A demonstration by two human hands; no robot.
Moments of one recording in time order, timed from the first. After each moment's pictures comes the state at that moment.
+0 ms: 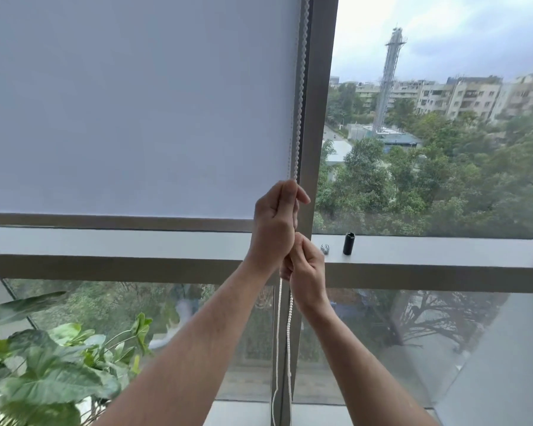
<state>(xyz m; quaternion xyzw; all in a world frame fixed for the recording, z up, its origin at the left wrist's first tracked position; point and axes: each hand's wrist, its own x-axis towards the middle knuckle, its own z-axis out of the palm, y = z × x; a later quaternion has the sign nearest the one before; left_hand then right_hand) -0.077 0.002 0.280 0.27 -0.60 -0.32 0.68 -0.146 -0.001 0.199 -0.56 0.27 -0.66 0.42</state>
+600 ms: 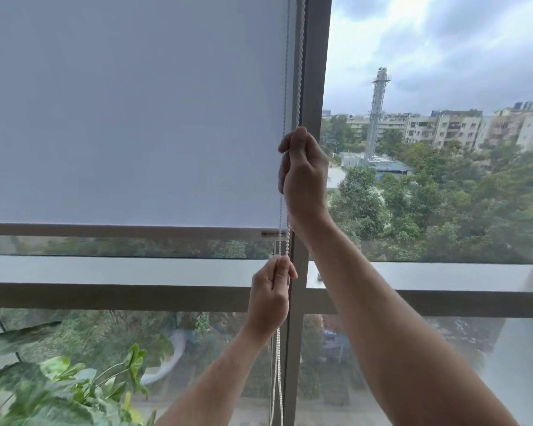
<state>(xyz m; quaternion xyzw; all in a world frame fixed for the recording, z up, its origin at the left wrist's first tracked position) -0.072 0.018 0.216 0.37 -0.60 -0.26 0.66 -0.125 0.000 0.392 -0.56 0.19 -0.74 0.34</state>
